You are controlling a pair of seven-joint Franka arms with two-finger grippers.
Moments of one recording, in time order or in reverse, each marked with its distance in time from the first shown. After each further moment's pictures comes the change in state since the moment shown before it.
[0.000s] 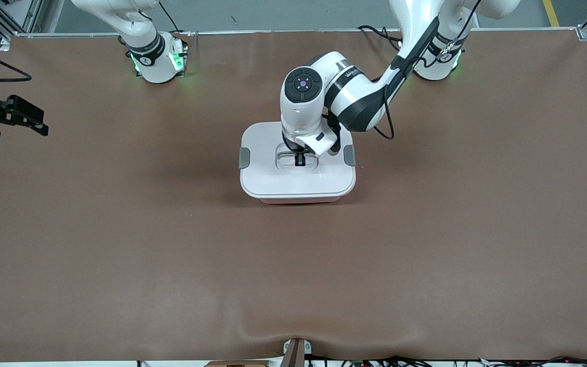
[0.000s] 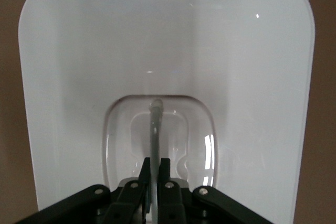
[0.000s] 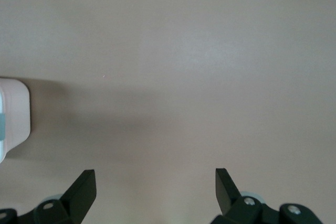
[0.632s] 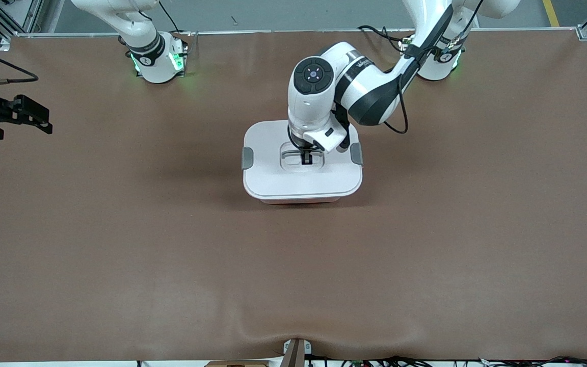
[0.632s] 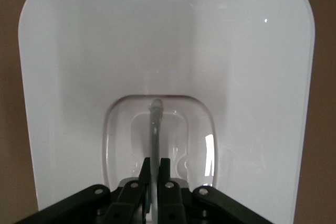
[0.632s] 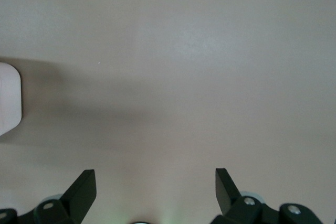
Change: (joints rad) left arm 0.025 -0.048 0.000 0.000 0.000 -0.022 0.000; right arm 0.015 -0.001 0.016 0.021 -0.038 -0.075 -0.013
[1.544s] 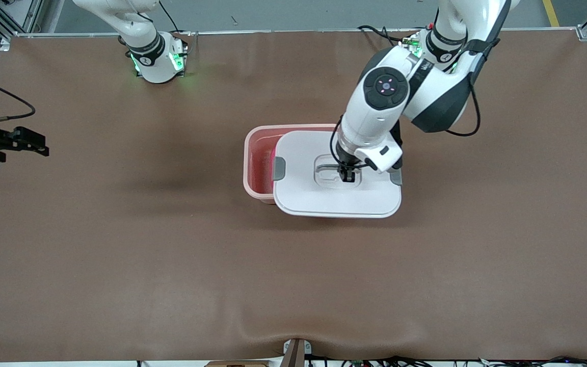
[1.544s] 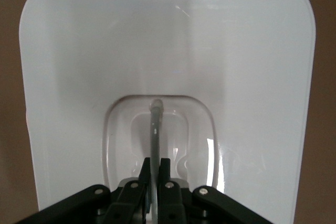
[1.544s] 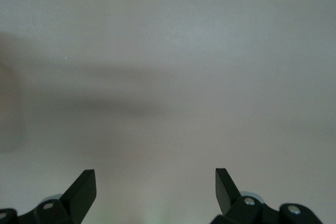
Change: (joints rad) left arm 0.165 -0.100 0.000 -0.039 -0.038 -0.045 0.234; right arm -0.077 0.028 -0.019 -0.177 0.000 0.165 -0.064
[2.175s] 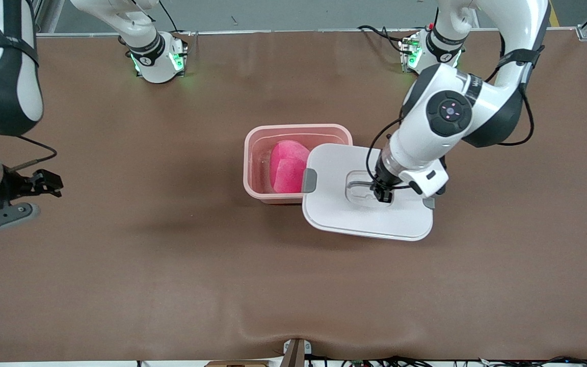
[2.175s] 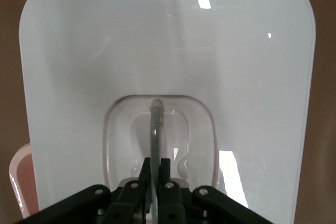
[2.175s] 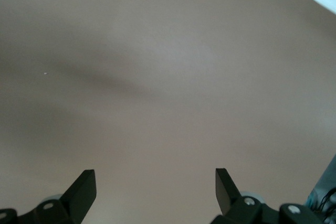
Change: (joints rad) left arm 0.142 -0.017 0.001 -0.004 -0.012 -0.001 0.233; right arm 0.101 0.268 -0.021 0.308 -0.122 0.021 -0.189
